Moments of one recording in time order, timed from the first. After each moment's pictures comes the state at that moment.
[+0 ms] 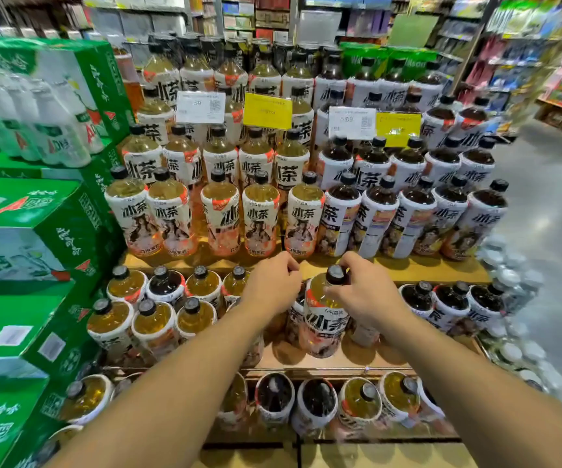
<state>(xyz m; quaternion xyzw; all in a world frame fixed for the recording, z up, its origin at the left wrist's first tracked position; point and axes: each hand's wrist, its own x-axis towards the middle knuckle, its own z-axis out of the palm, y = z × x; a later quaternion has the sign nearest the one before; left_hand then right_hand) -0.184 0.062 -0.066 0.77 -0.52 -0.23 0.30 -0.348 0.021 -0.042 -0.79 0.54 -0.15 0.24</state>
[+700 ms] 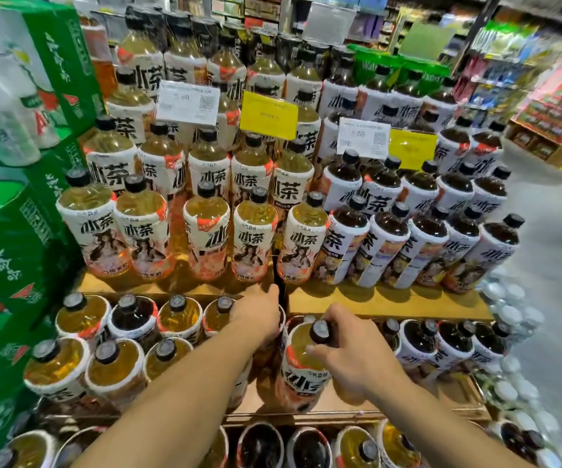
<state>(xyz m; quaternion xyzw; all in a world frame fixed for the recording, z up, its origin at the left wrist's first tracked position) -0.130 -0.037 -0.170 0.79 -0.59 -0.16 0.01 -0.315 0.008 -0.066 -0.80 0.54 -0.08 0.24</state>
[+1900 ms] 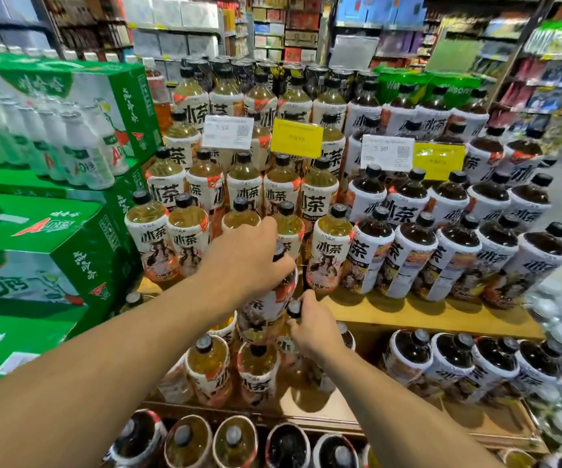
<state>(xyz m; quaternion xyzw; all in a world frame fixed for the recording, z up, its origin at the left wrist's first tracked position) -0.104 0.052 0.030 0.77 -0.61 0.06 0.15 -0.229 -0.022 -0.125 -0.80 0.52 -0.09 0.29</state>
